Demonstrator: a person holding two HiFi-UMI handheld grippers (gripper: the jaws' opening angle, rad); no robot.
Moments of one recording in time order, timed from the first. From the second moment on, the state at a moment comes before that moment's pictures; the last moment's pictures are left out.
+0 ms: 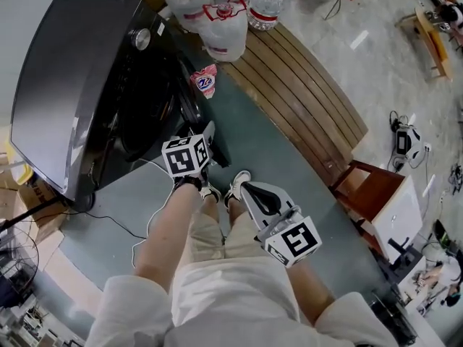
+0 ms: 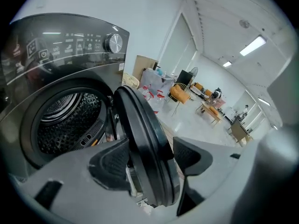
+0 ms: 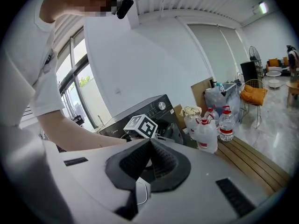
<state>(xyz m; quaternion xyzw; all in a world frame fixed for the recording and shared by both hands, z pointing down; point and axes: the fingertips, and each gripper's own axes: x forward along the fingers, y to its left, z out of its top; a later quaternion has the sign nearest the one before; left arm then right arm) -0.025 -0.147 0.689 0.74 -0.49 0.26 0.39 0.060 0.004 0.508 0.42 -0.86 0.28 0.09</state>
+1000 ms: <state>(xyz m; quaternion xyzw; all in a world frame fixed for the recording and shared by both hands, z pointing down) -0.171 -0.145 0.691 0.71 -0.54 0.36 0.28 -0.007 -0.019 0.517 0.34 -0.89 0.28 0.11</state>
